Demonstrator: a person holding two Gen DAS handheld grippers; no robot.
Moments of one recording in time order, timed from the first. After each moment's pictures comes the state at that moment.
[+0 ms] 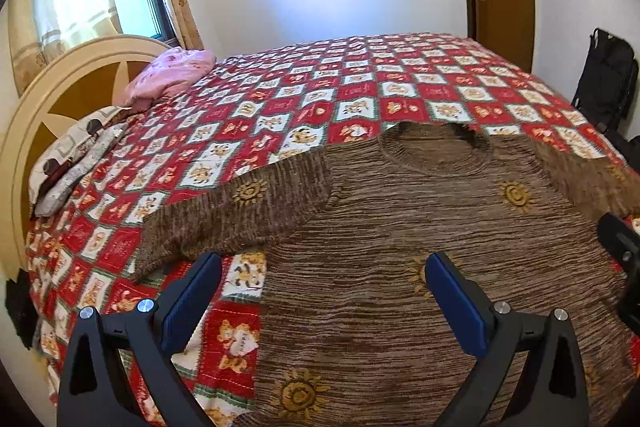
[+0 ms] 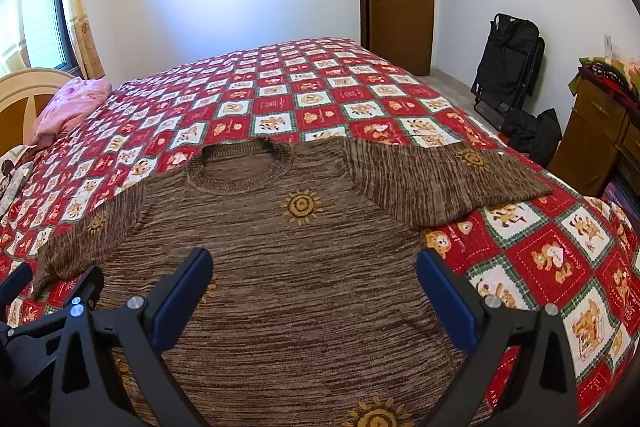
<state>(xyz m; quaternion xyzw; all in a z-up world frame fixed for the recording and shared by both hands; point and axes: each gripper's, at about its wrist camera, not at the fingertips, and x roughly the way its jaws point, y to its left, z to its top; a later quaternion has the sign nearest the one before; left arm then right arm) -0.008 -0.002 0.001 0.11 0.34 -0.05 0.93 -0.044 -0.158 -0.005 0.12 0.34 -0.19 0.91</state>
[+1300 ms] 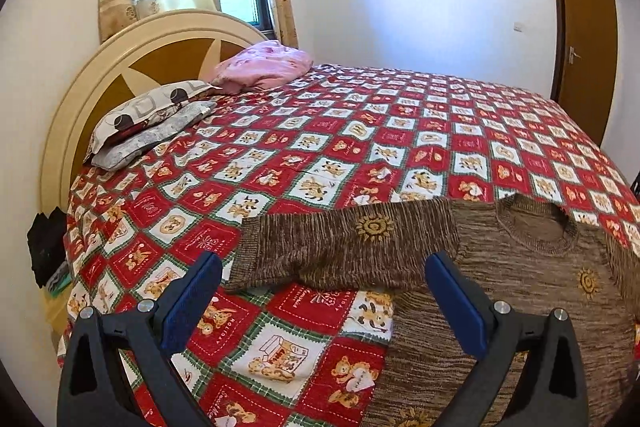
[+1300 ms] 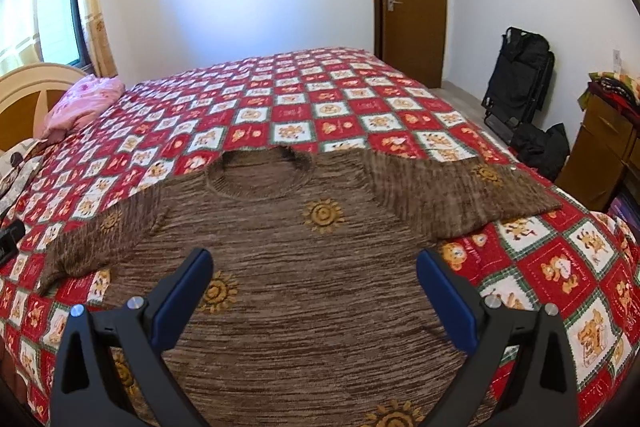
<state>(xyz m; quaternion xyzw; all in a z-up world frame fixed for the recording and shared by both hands) 0.015 0.106 0.039 0.03 0.30 0.09 0.95 -0.040 -0.141 0.003 0.10 0.32 -0.18 0.92</state>
